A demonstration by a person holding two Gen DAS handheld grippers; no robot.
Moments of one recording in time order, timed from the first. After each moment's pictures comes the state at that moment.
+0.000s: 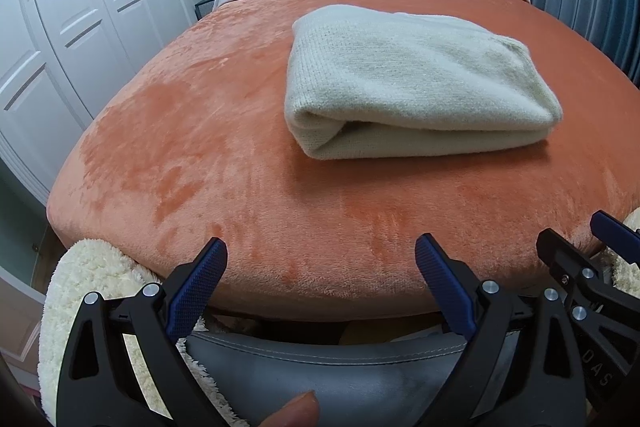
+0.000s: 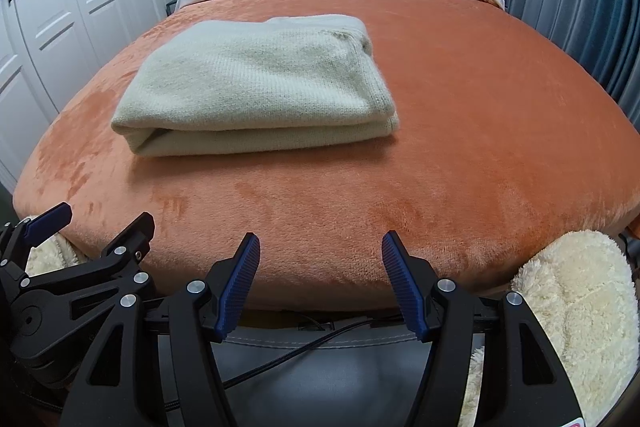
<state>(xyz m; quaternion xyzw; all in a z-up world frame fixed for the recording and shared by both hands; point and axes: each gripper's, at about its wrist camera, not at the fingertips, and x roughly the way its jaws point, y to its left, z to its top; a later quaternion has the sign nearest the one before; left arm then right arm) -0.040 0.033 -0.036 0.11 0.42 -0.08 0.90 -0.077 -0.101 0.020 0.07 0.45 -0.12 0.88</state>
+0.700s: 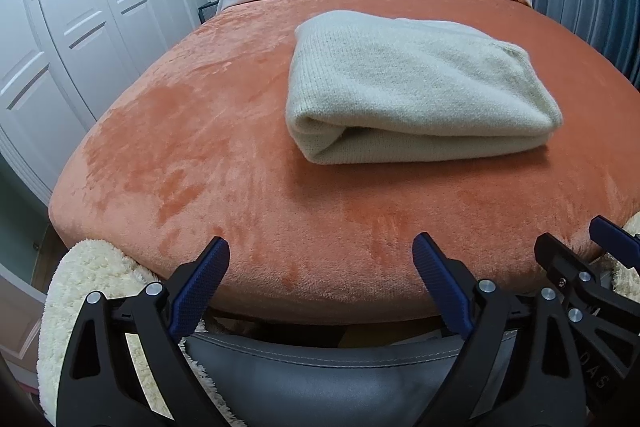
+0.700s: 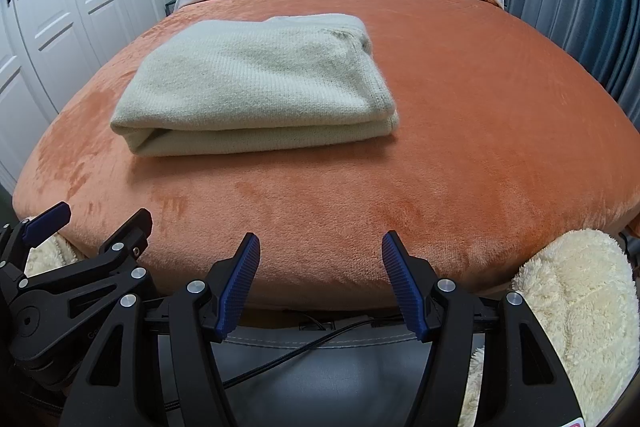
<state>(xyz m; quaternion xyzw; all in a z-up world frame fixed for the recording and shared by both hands) -0.044 0.031 -0.035 0.10 0.41 -0.07 0.90 -0.078 -0.101 0.019 0.08 0.45 -0.13 0.88</state>
